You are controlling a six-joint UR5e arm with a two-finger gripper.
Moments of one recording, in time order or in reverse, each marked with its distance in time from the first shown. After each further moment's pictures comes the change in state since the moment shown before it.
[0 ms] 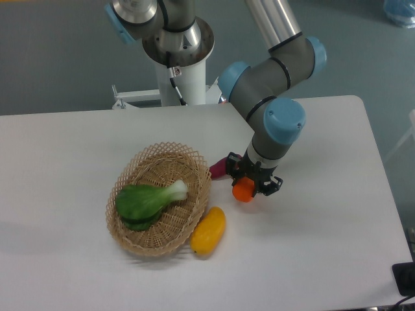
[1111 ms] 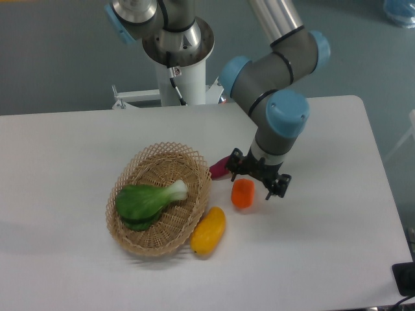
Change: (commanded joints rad) arm 0.054 0.067 0.130 -0.002 -0.005 0.002
